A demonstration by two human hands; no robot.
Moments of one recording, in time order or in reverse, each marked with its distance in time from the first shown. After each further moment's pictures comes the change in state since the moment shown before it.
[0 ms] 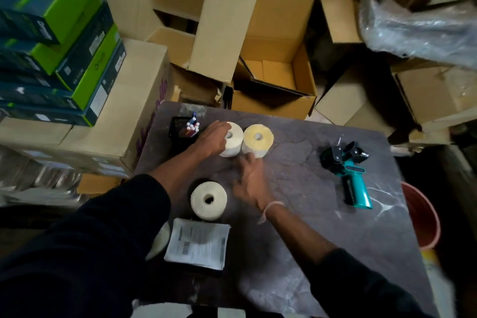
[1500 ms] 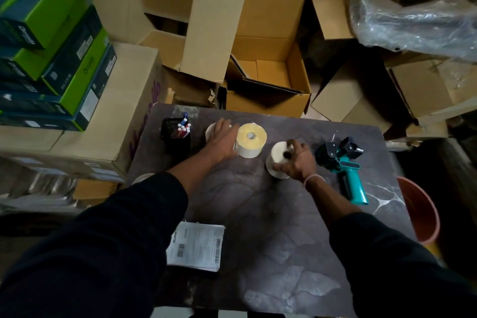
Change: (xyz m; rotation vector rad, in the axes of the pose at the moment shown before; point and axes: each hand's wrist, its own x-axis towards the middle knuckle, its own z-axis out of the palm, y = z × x) left_hand 0.013 0.038 0.030 0.242 0.007 0.101; right_hand 0.030 0.127 -0.078 0.051 -0.043 0.508
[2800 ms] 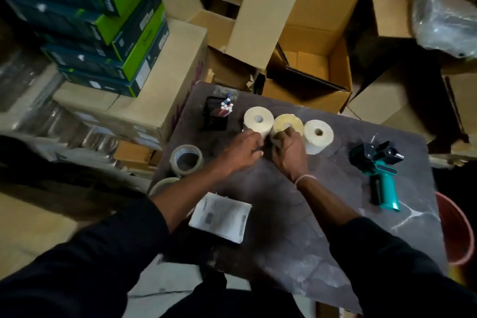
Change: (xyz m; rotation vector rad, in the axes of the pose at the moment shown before) left_hand -0.110 -0.016 0.009 -0.444 0.242 0.041; right_hand -0.051 -0.086 0.064 -0.190 0.224 -0.571
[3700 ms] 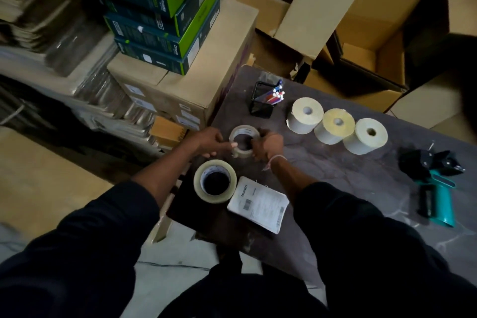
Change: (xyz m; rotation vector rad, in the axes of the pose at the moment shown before) left_hand -0.095 -0.146 -0.103 -0.187 -0.331 -0.666; right_hand 0.018 -0.132 0.132 0.343 -0.392 0.329
